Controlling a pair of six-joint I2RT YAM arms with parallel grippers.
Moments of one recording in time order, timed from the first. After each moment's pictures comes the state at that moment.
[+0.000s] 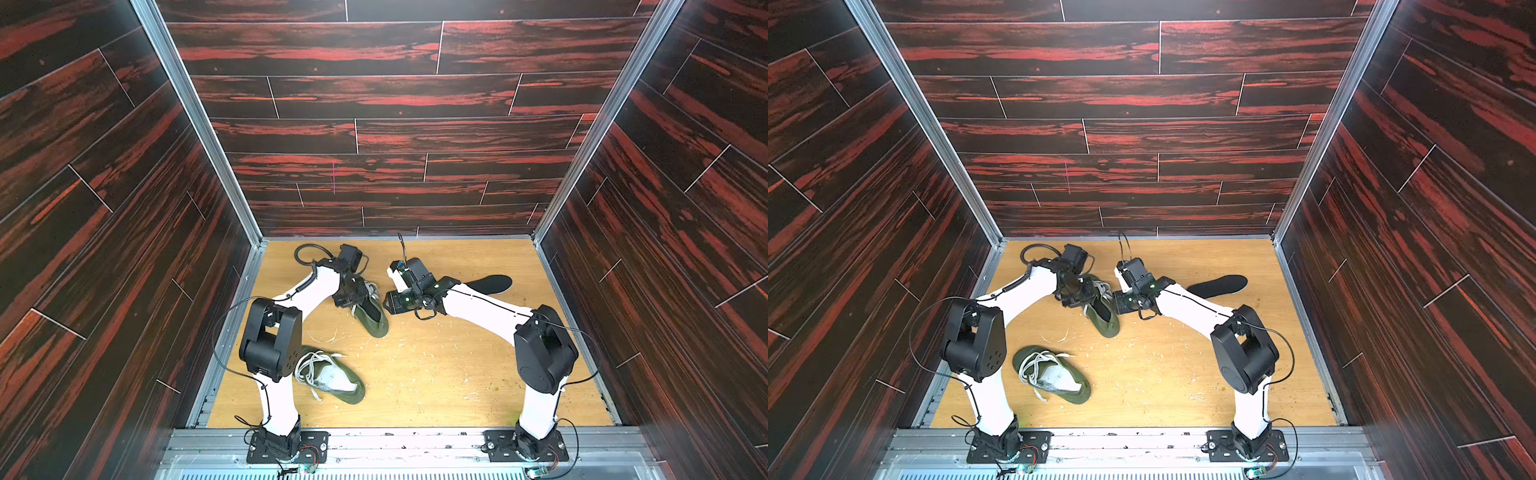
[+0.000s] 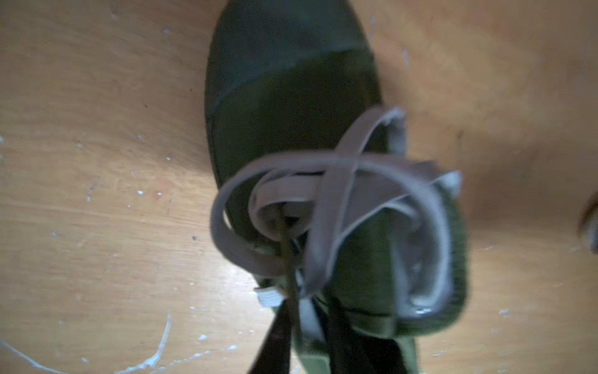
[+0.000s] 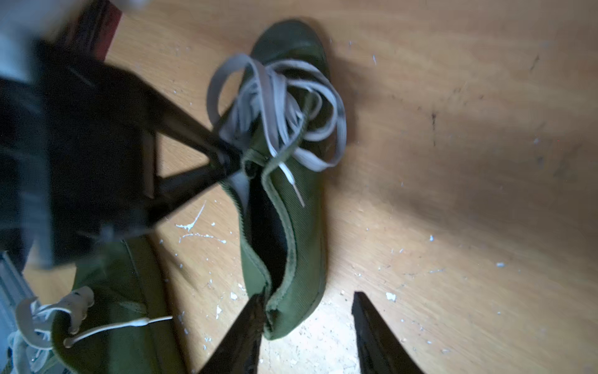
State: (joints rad) left arm -0.33 1.90 1.49 -0.79 0.11 -0.63; right arm 0.74 1.89 1.42 -0.44 -0.16 0.40
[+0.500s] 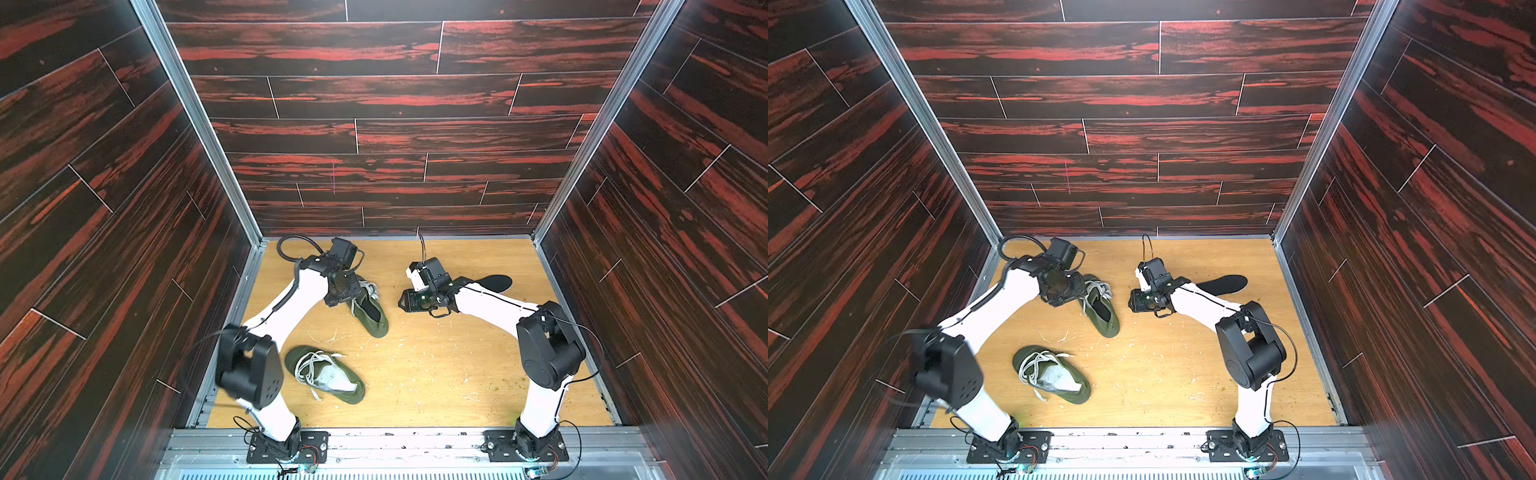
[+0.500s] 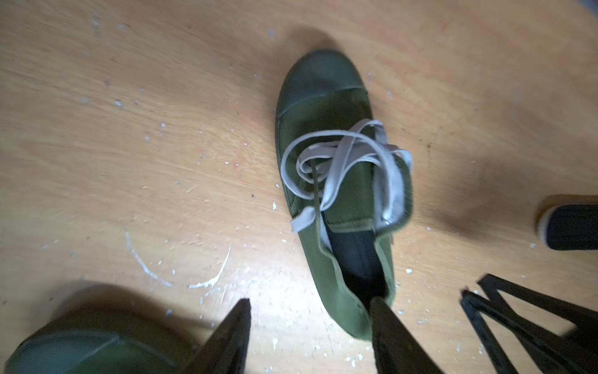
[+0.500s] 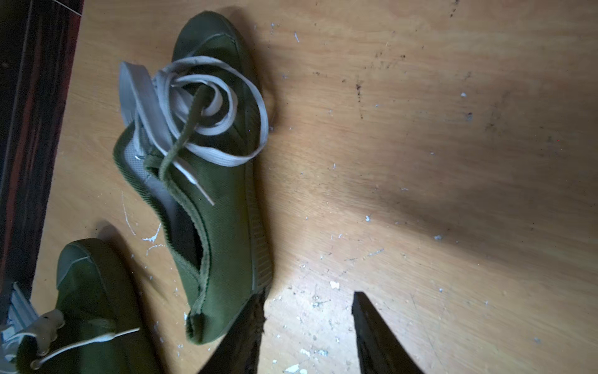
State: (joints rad) left arm -0.38 1.64 1.45 -0.93 -0.04 -0.74; right arm 0.63 1.87 1.33 -0.39 -0.22 0.42
